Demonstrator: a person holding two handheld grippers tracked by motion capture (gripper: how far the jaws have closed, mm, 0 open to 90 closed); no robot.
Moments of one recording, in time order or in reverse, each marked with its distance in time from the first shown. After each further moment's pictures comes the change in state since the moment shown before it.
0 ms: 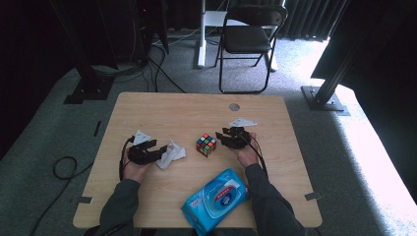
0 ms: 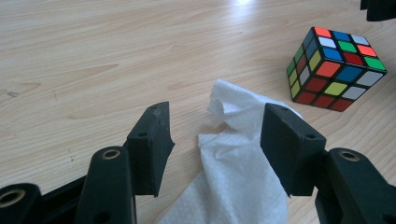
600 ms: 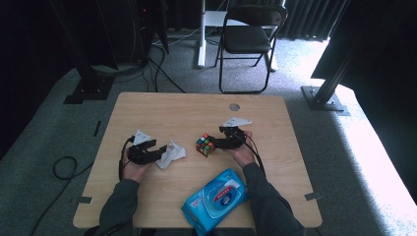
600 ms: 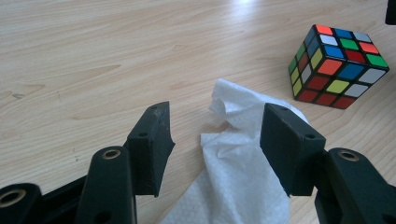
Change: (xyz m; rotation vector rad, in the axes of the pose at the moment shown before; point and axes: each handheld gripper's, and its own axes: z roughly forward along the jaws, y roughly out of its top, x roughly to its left) left arm 0.000 0.001 -0.001 0.004 0.009 0.014; right arm 0.014 0.010 0.002 0.000 0.086 -0.047
